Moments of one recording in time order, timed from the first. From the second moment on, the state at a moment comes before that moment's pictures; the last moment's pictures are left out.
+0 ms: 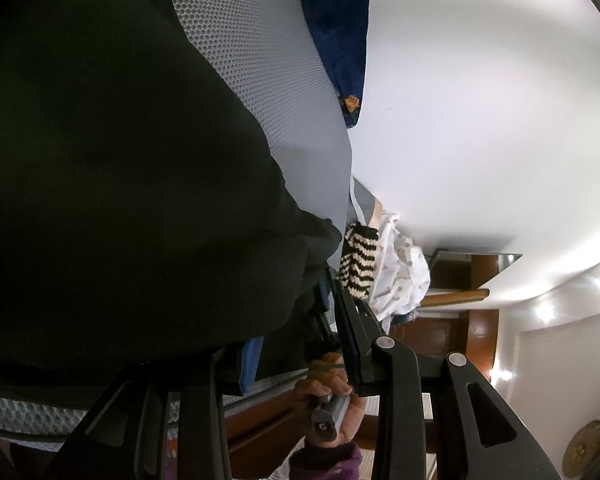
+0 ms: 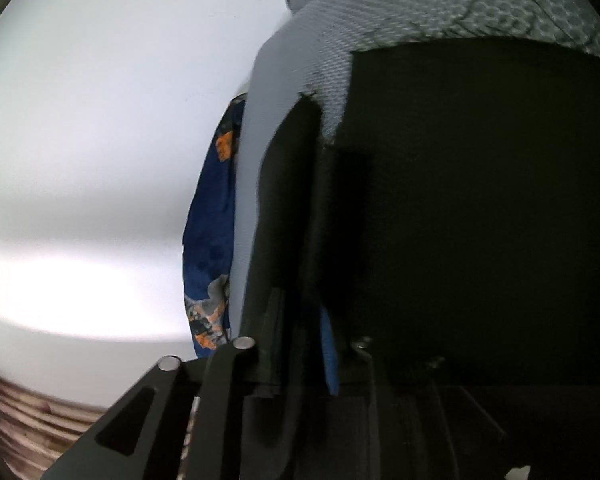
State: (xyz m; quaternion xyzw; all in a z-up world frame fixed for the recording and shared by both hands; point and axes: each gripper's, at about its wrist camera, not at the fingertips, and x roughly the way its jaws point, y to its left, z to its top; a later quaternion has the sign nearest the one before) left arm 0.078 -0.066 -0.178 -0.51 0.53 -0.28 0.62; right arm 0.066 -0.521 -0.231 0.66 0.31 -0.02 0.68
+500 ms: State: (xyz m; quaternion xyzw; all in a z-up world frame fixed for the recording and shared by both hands) left arm 0.075 -0.064 -0.174 -0.48 0.54 -0.29 0.63; right arm 0.050 -0.535 -0.202 0.63 0.30 -0.04 0.71
